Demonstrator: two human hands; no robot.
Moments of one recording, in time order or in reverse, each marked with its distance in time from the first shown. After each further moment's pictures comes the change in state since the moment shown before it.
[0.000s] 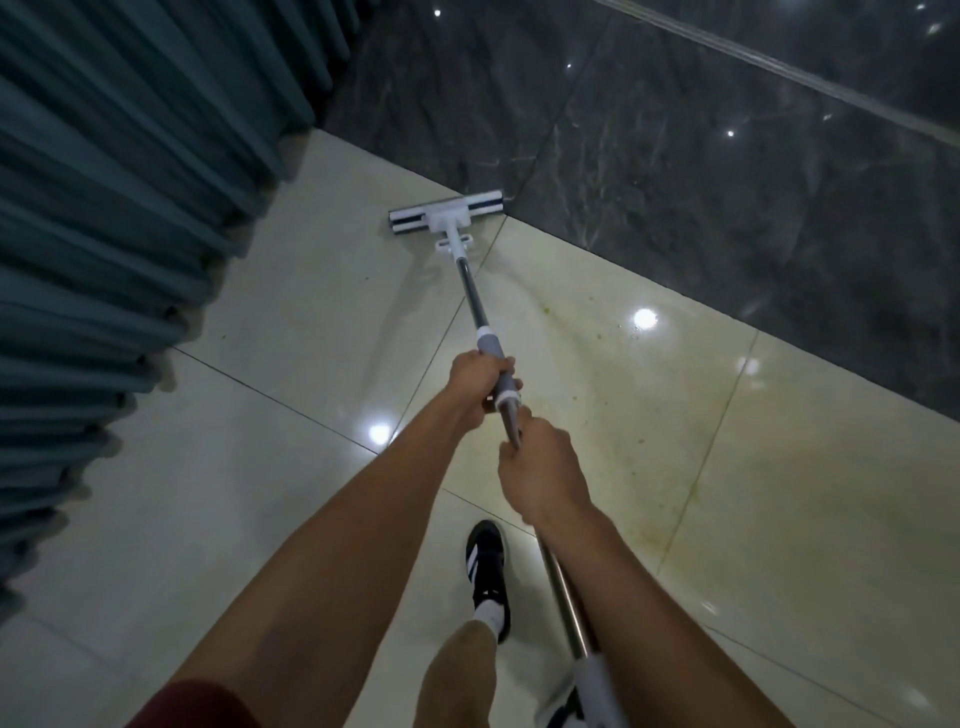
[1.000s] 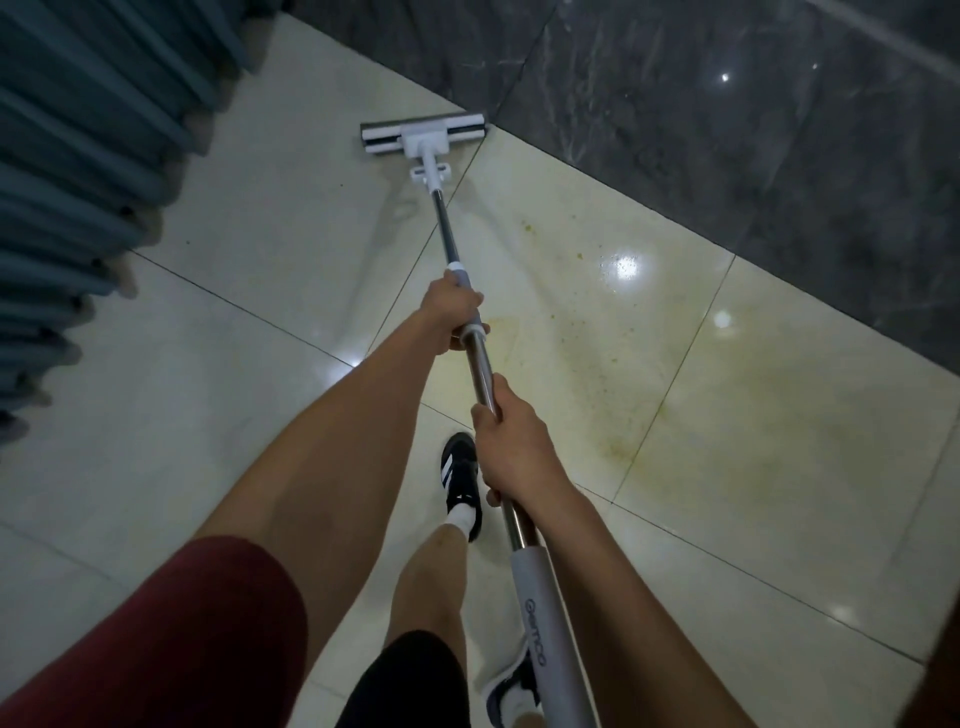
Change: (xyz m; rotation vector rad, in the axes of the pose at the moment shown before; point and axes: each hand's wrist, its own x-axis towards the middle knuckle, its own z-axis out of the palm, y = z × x) left_hand -0.033 -0.081 -0.023 0.313 0.002 0.095; right_hand -0.100 0.082 0.064 0.283 -0.124 0.025
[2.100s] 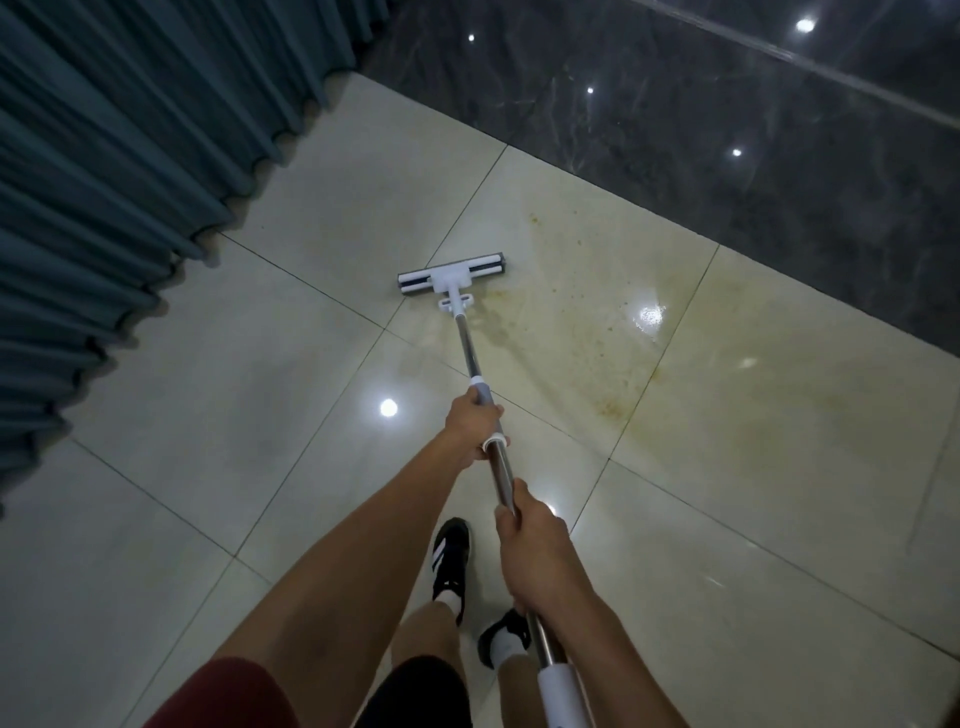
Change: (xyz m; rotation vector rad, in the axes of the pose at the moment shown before) left_hand -0.263 -0.290 0.092 -0.172 0.061 -0.068; right_hand -0.269 0.263 0.055 -0.075 -0.023 -0.056
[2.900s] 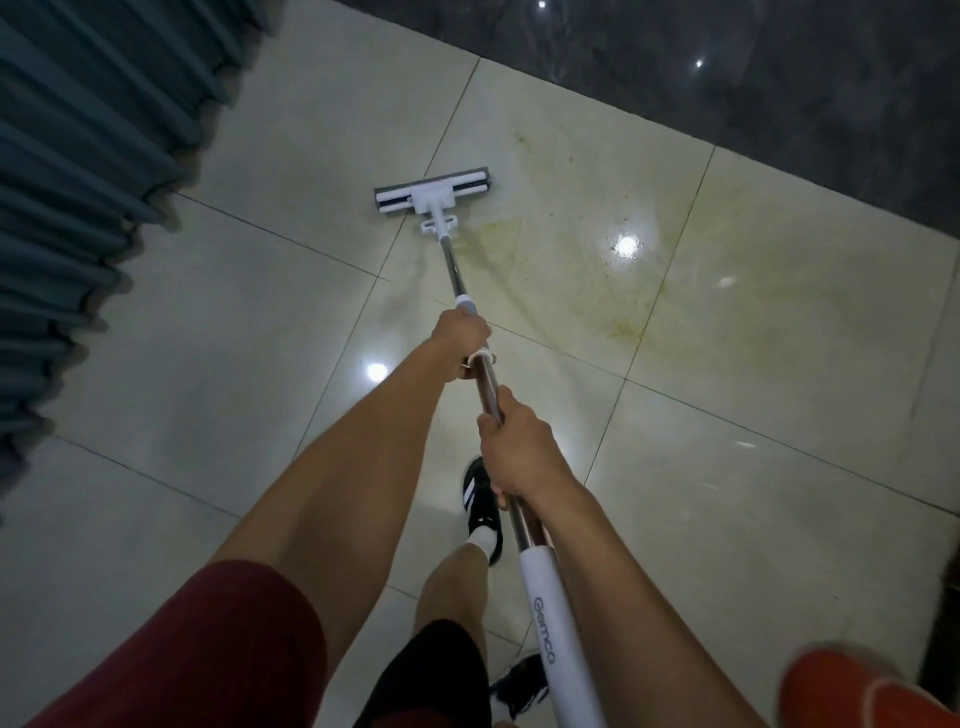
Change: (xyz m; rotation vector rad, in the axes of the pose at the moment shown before) left_hand 0.027 -0.001 -0.081 0.275 -0.027 0.030; right_hand 0.013 -0.044 0.100 0.039 0.054 0.069
